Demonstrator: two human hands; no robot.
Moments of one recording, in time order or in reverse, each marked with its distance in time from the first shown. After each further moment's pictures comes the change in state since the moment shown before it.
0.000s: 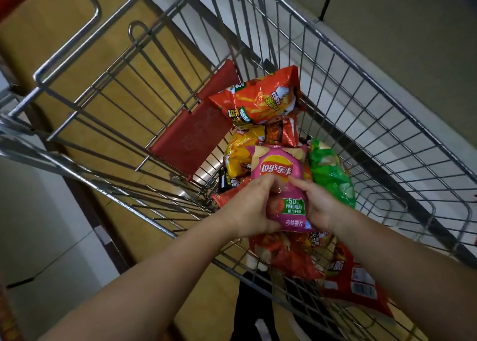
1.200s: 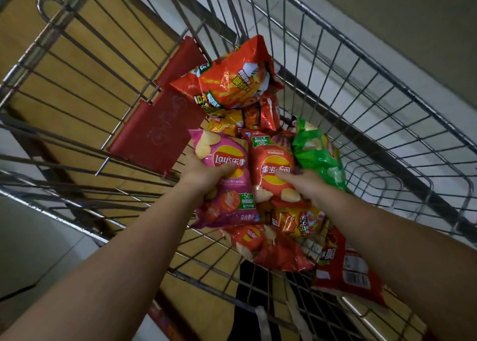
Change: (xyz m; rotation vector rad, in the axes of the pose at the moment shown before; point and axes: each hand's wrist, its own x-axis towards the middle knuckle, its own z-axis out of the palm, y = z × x) left_hand 0.044 -0.029 -0.011 -0.621 0.460 -0.749; right_hand 0.032 -0.003 -0.036 -0.550 0.277 -0.056
